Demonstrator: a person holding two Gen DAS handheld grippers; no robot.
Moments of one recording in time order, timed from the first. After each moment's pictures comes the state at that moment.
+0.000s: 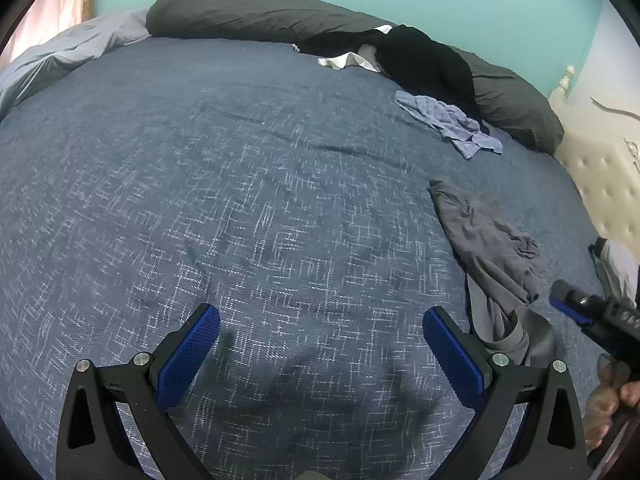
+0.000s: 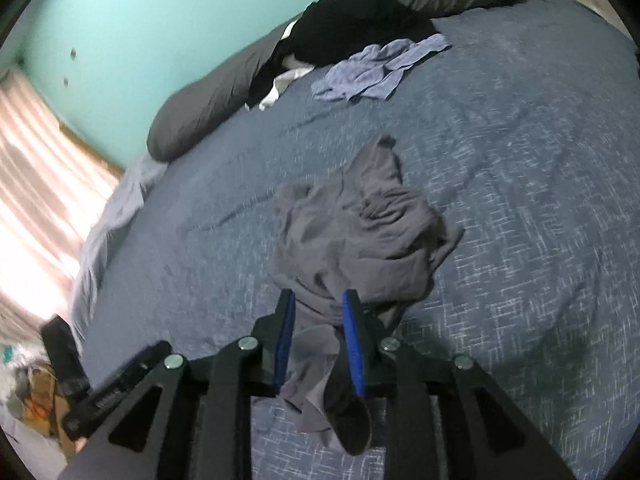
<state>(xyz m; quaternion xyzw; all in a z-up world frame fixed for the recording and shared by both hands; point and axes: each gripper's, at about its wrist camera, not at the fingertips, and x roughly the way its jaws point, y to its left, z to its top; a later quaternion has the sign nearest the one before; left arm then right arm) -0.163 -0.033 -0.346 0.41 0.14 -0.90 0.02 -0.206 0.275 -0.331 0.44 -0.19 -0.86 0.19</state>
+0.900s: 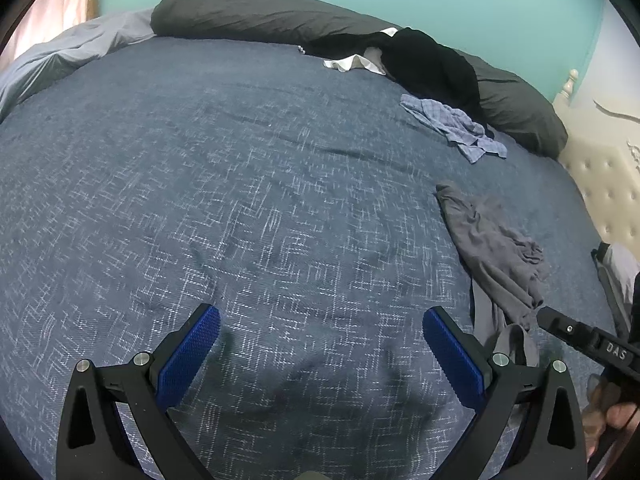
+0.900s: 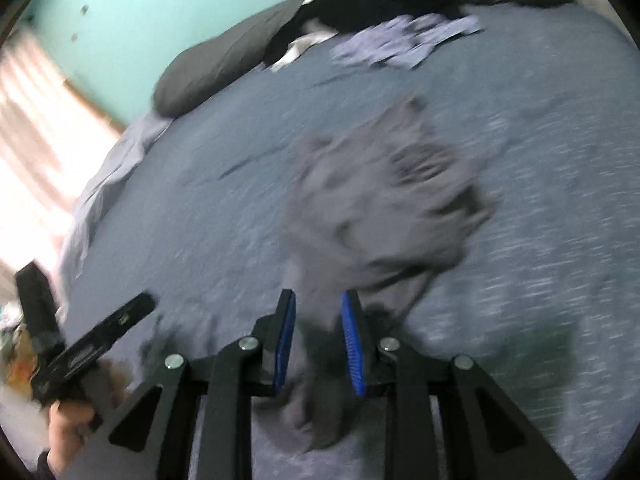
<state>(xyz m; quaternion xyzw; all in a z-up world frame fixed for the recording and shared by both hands) -0.166 -0.037 -0.350 0.41 0.15 -0.90 0.02 -0.201 0.263 -0.350 0.47 -0.14 -0.85 0.20</state>
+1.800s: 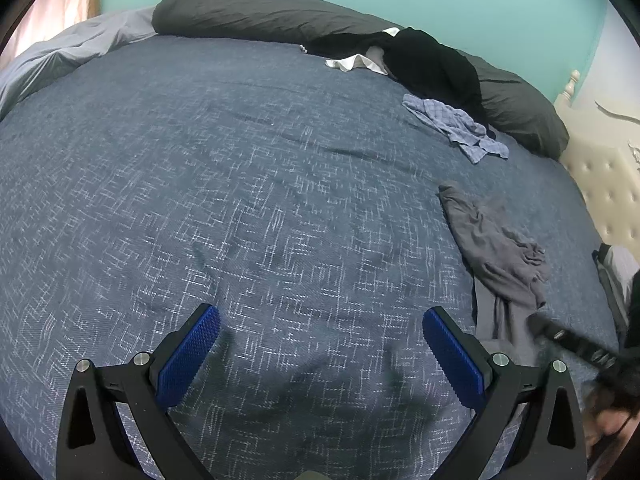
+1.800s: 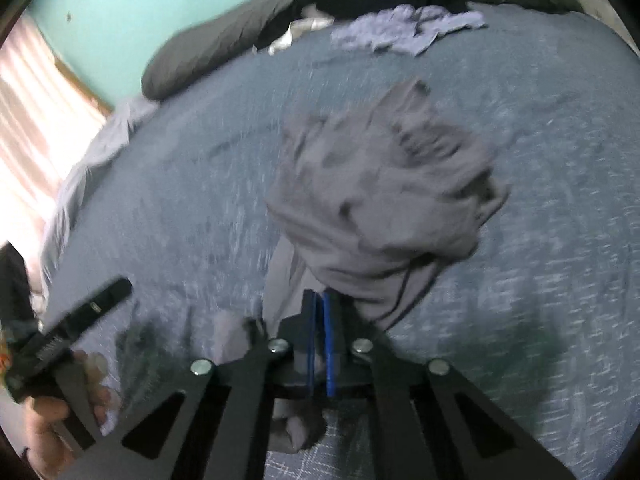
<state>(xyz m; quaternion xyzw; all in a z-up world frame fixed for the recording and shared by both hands) -0.165 -0.038 -0.349 0.41 0.15 -0.90 0.03 -0.206 0.247 -0.344 0.47 -0.12 -0.85 0.20</state>
